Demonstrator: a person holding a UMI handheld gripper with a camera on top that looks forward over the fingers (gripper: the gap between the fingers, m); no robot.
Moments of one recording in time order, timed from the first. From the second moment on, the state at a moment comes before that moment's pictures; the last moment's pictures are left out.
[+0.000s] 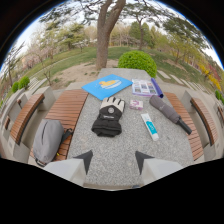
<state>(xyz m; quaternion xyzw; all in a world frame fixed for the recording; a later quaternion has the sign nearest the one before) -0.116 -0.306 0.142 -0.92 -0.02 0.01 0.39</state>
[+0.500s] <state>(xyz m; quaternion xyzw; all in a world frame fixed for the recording) -0.009 -0.318 0.106 -0.93 -0.01 -0.01 0.37</state>
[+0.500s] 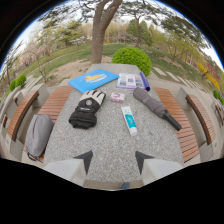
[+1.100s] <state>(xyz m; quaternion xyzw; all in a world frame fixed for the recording) 0.057 -0.189 0.060 -0.93 -0.04 0.00 0.37</state>
